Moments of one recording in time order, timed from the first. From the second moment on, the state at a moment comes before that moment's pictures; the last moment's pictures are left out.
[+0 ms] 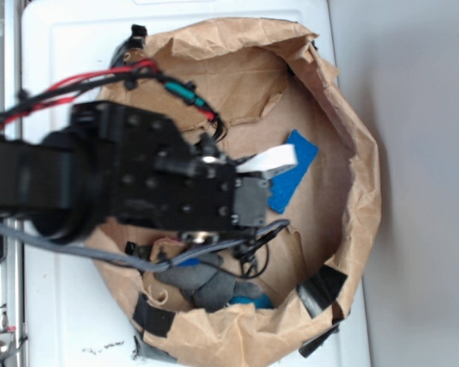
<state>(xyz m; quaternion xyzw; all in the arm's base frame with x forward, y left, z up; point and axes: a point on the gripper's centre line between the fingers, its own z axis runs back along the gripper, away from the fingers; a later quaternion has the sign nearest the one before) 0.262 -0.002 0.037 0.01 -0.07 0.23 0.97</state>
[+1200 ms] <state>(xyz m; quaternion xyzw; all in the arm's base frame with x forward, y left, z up) 0.240 0.008 0.085 -0.04 -0.08 0.37 0.92</state>
